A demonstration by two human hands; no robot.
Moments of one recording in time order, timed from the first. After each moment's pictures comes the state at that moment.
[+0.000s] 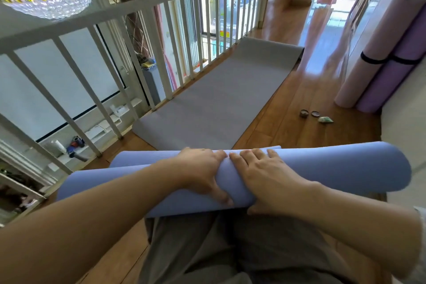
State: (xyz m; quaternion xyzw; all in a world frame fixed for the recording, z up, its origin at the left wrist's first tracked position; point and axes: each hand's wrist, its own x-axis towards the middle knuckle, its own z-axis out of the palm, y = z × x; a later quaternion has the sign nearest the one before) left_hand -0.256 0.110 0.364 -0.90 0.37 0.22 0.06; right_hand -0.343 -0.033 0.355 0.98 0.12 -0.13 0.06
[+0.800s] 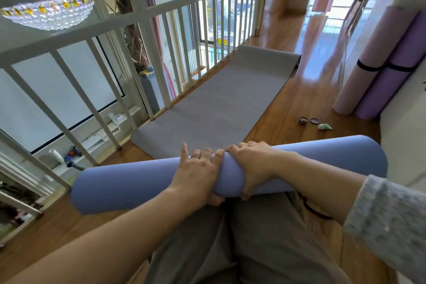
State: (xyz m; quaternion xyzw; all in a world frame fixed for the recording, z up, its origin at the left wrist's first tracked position) left_hand -0.245 0.102 0.337 -0.92 0.37 0.07 0.11; right_hand -0.262 -0.059 0.355 0.98 0.09 -0.18 -0.01
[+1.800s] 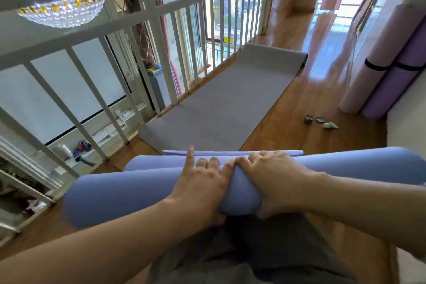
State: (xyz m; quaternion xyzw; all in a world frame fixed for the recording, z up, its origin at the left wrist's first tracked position) left_hand -0.297 0.124 0.368 -0.90 0.40 0.06 0.16; right_hand -0.335 -0.038 0.378 0.98 0.13 -0.11 0.05
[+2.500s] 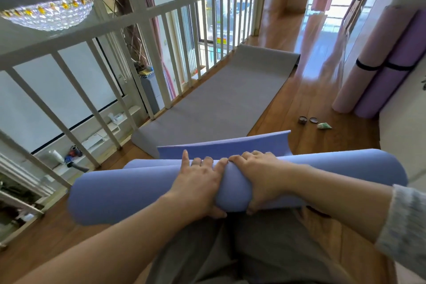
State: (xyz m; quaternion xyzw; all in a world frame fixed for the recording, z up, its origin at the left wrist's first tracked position) left_hand -0.261 0.110 0.352 -0.90 0.38 0.14 0.12; right_hand -0.292 -0.056 0.359 0.98 0.09 -0.20 -0.03
